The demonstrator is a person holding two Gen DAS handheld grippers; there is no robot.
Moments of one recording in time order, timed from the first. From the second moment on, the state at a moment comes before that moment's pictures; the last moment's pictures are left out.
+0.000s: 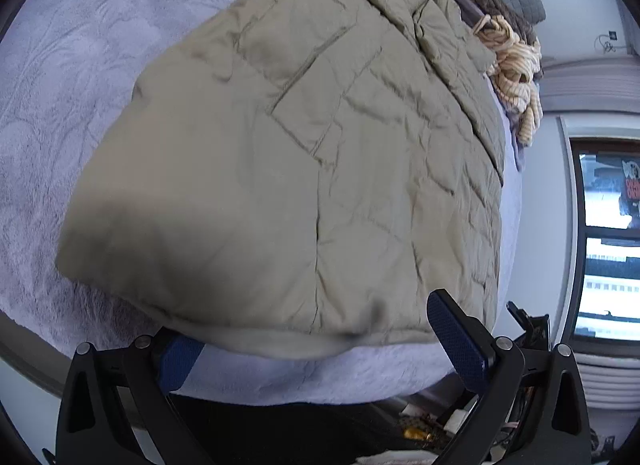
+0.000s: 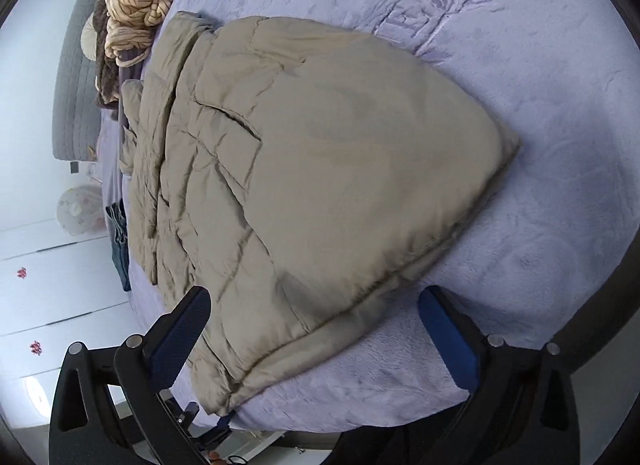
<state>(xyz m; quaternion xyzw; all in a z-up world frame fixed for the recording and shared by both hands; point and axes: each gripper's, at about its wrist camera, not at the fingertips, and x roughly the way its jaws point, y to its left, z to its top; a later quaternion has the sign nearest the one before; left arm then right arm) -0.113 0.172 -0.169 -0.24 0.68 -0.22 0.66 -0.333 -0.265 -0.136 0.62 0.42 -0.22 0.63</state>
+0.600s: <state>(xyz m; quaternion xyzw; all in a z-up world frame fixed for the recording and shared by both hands) -0.084 0.175 -0.121 -0.21 0.61 -0.26 0.72 -0.311 -0.277 -0.122 0.62 0.41 -0.21 0.63</state>
